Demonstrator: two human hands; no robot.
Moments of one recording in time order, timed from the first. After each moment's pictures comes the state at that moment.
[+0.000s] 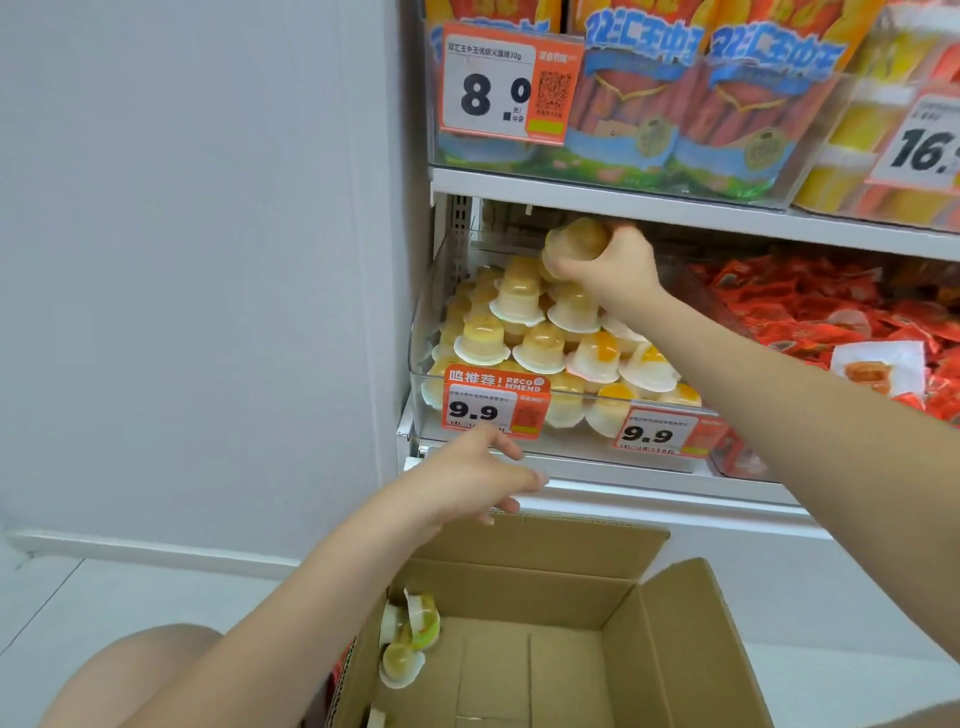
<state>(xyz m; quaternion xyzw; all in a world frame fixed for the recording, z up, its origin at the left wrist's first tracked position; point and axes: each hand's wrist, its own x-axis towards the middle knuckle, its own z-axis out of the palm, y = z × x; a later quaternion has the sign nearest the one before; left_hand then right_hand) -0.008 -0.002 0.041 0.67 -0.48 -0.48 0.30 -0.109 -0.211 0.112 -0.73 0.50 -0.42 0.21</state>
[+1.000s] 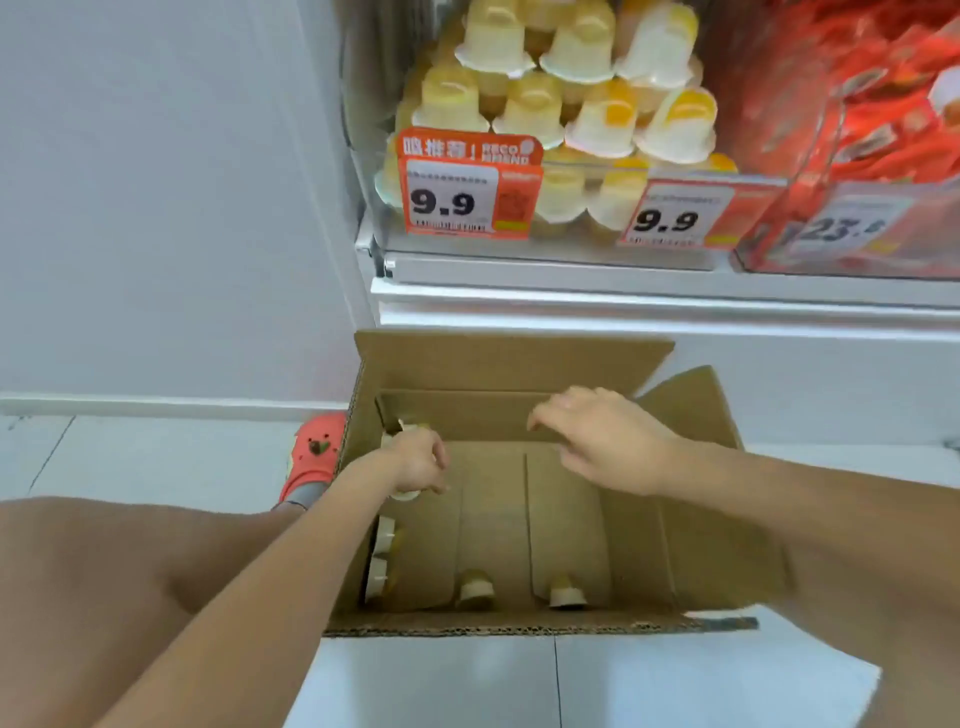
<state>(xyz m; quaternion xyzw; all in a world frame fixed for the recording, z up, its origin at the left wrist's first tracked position) 0.009 0.010 -0.171 0.73 -0.50 -0.47 -0.02 -0.210 -0.052 -0.110 -0.96 0.26 0.07 0.09</state>
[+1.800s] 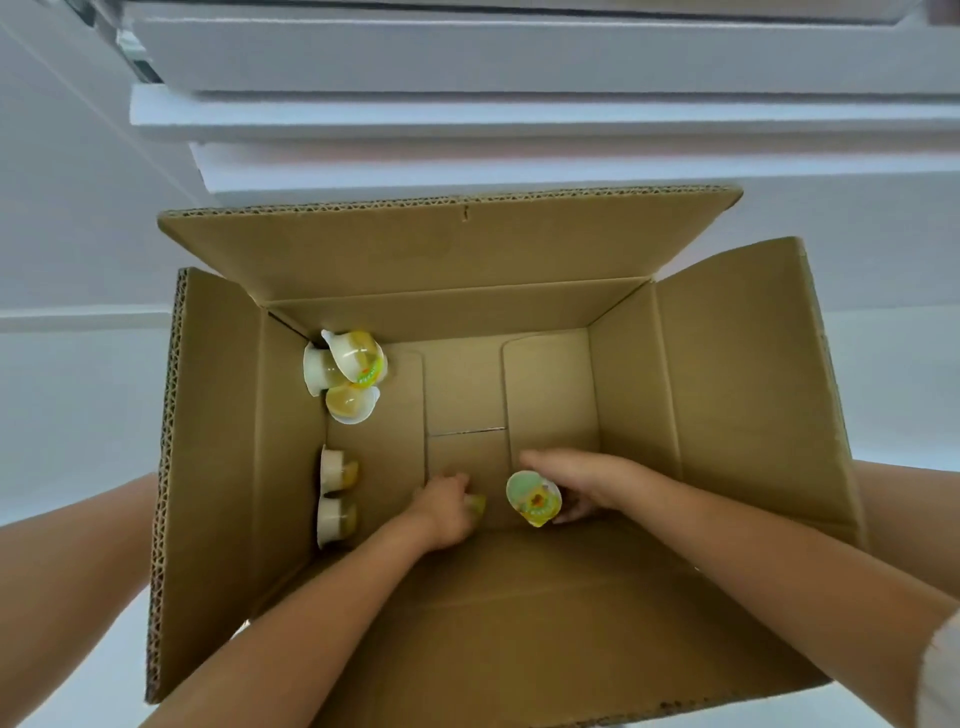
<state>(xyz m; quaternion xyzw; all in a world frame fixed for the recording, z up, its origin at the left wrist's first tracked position) -0.079 0.060 -0.348 0.67 -0.49 -0.55 -0.13 -0.234 -0.020 -0.328 -0.34 0.64 0.27 0.64</state>
